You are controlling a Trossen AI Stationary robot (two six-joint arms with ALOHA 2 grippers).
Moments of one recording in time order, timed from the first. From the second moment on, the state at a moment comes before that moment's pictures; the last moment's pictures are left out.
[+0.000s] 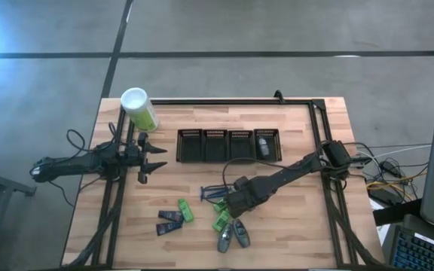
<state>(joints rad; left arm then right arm) 0.08 0.06 0.01 0.02 0.01 0.00 0.33 2.01 1.36 -0.82 0.03 1.41</state>
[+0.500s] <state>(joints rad) 0.08 0.06 0.01 0.02 0.01 0.00 0.33 2.00 1.36 -0.82 0.03 1.44</state>
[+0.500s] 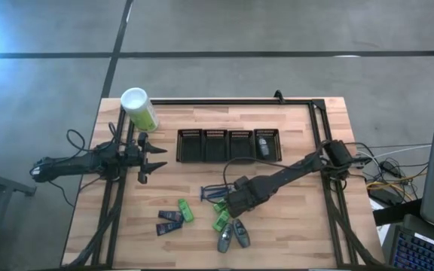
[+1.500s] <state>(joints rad) 0.08 0.06 0.01 0.02 0.01 0.00 0.15 1.67 1.35 -1.09 0.27 1.67</state>
